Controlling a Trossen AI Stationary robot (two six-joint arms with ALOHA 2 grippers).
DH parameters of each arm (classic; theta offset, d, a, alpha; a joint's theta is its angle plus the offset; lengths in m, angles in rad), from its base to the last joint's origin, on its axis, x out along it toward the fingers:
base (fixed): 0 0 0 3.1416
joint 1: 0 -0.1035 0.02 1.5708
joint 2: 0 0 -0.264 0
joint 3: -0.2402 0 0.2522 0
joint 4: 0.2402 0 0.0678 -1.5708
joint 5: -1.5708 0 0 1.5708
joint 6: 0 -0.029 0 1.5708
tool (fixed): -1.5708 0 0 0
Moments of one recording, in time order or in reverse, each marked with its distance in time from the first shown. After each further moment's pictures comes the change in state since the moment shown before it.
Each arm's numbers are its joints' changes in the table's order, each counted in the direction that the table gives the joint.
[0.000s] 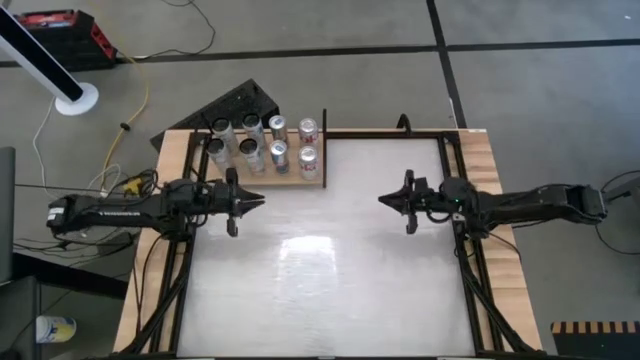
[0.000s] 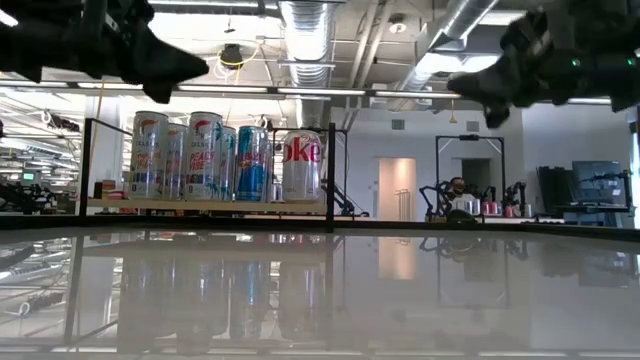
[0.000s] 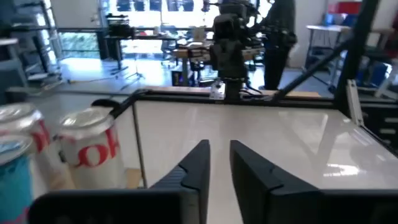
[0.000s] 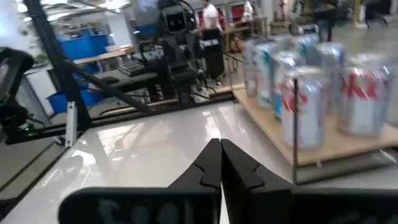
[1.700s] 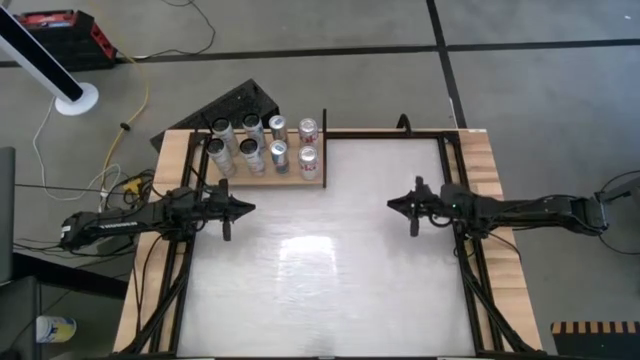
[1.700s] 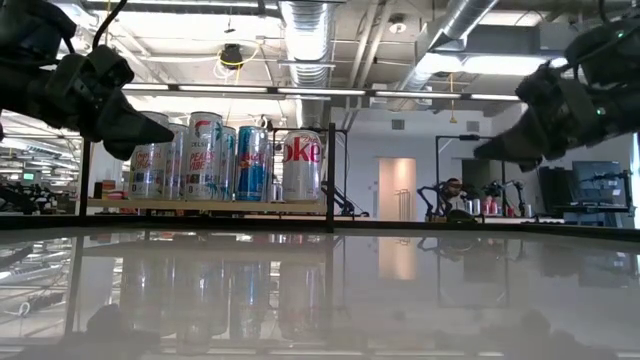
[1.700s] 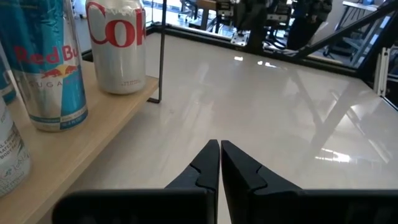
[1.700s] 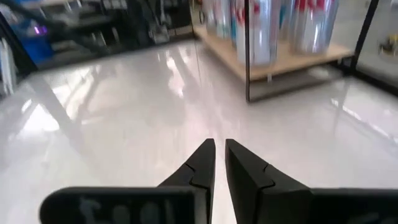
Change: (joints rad) left arm -0.066 -0.391 0.187 0.396 -0.014 0.168; right arm 0.056 -0.204 0.162 0.262 0.075 0.023
